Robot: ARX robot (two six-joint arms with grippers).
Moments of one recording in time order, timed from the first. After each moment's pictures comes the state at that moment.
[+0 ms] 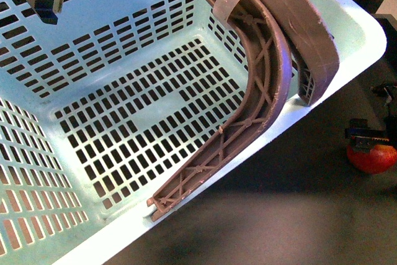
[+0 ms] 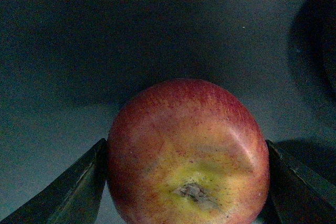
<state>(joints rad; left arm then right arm) -0.53 1.42 0.82 0.26 0.16 -1.10 -0.14 2.42 1.12 0.24 0.10 -0.04</state>
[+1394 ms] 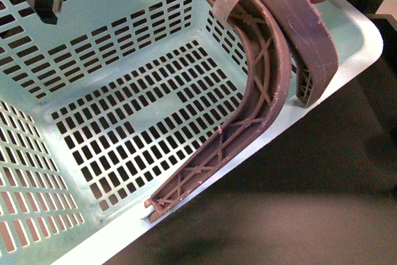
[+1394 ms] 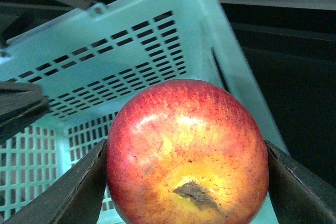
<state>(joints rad) -0.53 1.42 0.82 0.26 0.16 -1.10 0.39 1.28 0.74 0.17 -0.14 0.14</state>
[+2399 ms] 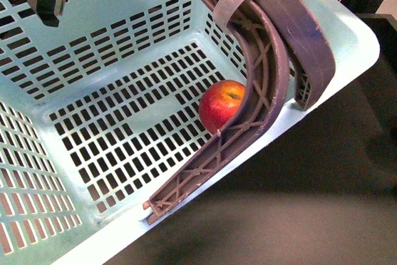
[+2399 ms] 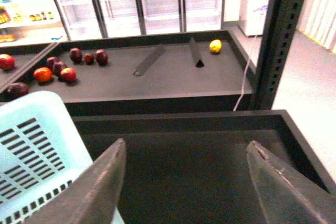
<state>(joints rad) -0.53 1.43 0.83 0.26 0.16 -1.10 0.20 0.96 0.31 0.64 0.19 0.02</state>
